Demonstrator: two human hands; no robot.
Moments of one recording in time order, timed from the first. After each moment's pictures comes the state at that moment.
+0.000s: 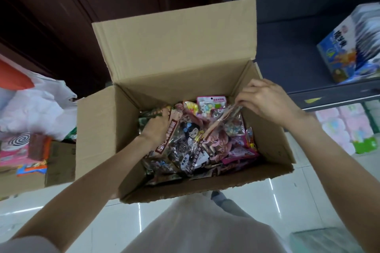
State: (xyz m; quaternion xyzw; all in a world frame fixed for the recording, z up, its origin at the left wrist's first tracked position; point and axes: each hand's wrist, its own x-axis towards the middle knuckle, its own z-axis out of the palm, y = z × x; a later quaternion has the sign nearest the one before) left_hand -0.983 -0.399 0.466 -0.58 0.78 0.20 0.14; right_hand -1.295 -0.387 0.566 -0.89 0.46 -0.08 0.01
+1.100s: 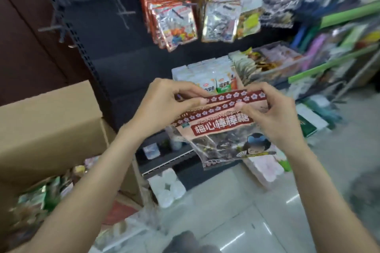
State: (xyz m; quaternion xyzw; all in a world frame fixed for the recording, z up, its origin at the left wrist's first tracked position) left_hand -1.411 -0.258 0.747 -0.25 0.86 0.32 -0.32; right_hand -1.612 -0.147 0.714 -0.57 0.61 -0.54 0.13
